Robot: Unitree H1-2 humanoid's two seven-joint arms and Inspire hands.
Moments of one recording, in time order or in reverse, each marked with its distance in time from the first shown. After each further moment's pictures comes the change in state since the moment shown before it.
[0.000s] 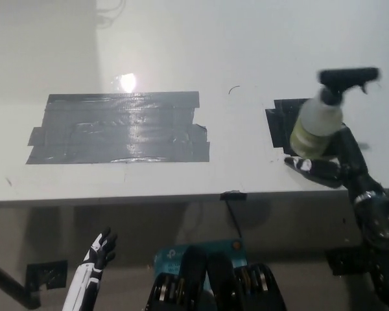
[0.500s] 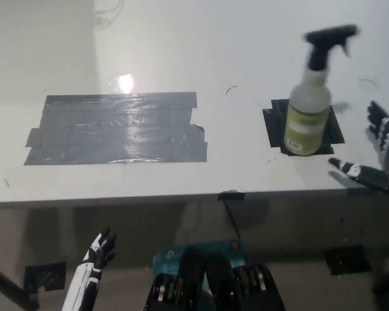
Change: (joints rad) left_arm -0.001 0.000 0.002 0.000 -0.002 0.000 0.000; right_arm 0.137 -0.051 -0.148 -0.259 0.166 0.062 0.104
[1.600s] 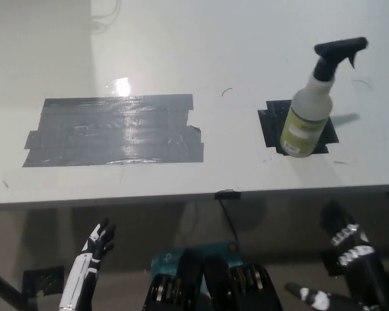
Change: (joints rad) left_arm -0.030 0.003 0.007 0.005 -0.006 0.004 0.000; right_arm 0.592 0.175 0.185 -0.713 0.052 0.071 0.081
